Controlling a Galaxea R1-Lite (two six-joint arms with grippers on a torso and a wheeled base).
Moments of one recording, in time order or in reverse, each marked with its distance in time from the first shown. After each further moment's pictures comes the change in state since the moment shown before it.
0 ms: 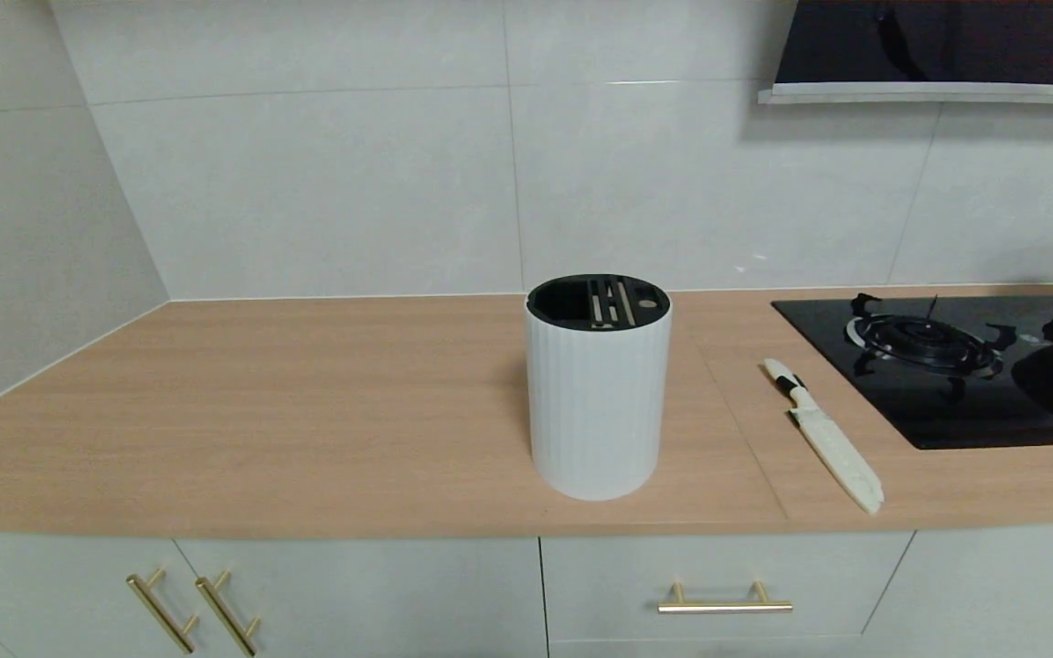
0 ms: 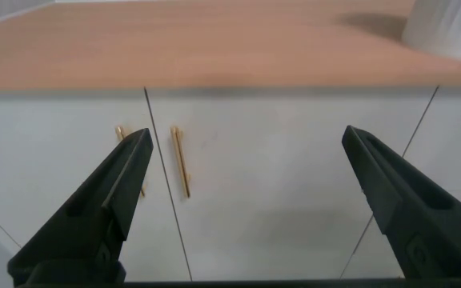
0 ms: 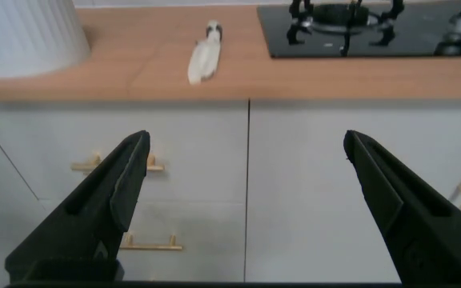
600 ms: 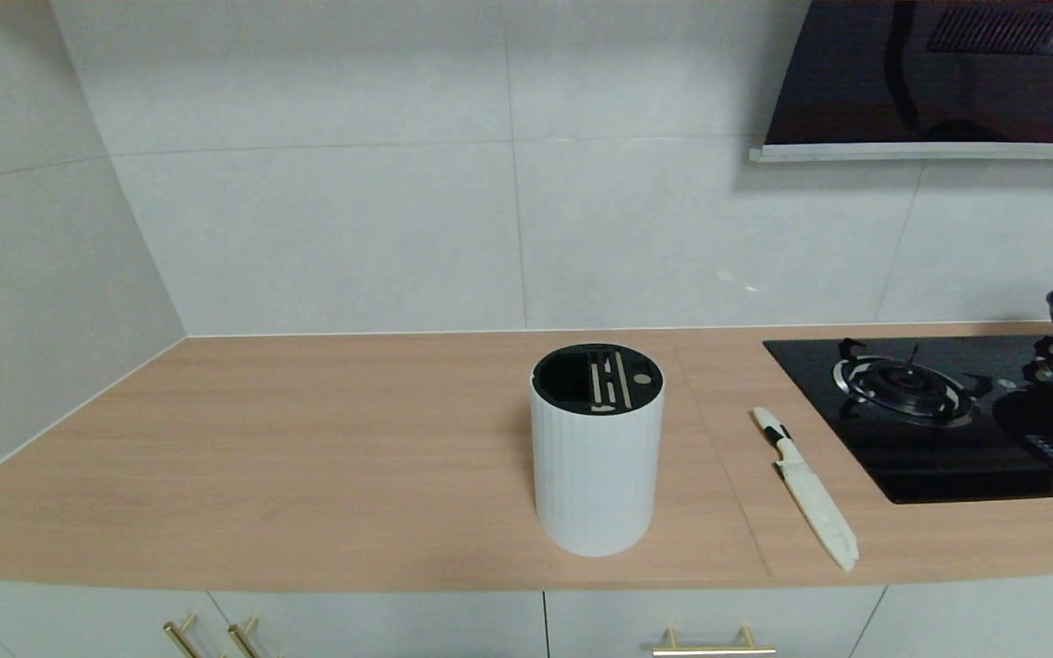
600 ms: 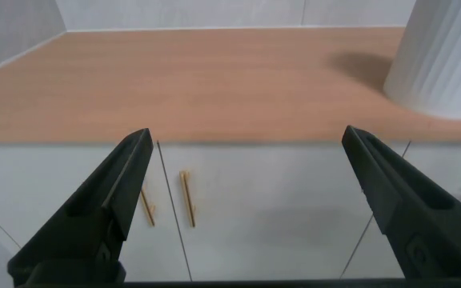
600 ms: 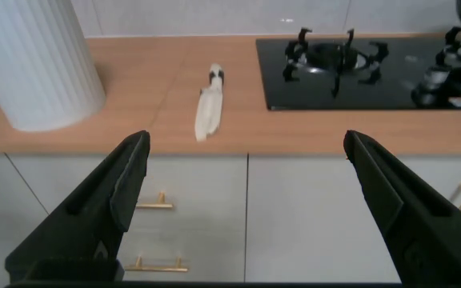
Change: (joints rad) left arm 0.000 0.000 0.000 0.000 0.000 0.000; right arm 0.000 0.000 0.000 0.000 0.000 0.000
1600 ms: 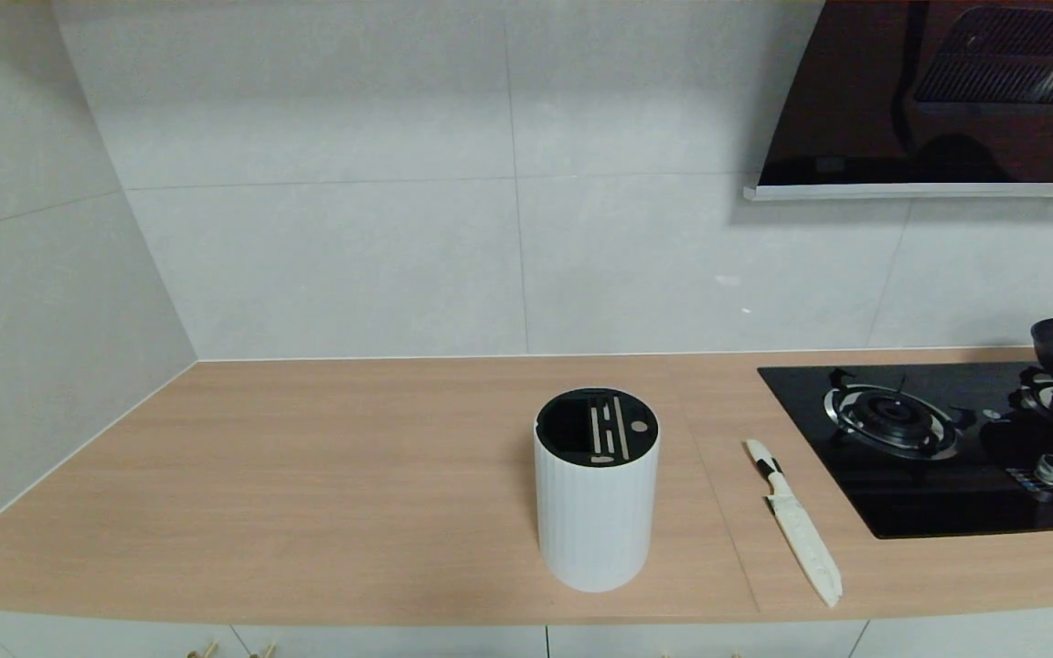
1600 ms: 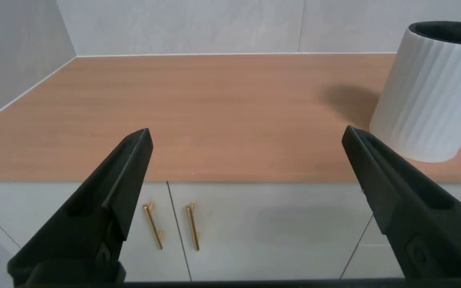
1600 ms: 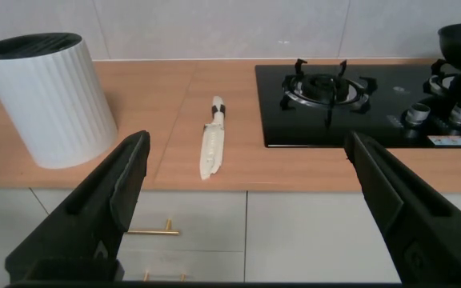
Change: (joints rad) left arm 0.000 0.000 0.000 0.000 0.000 0.000; right arm 0.000 0.000 0.000 0.001 0.003 -0.001
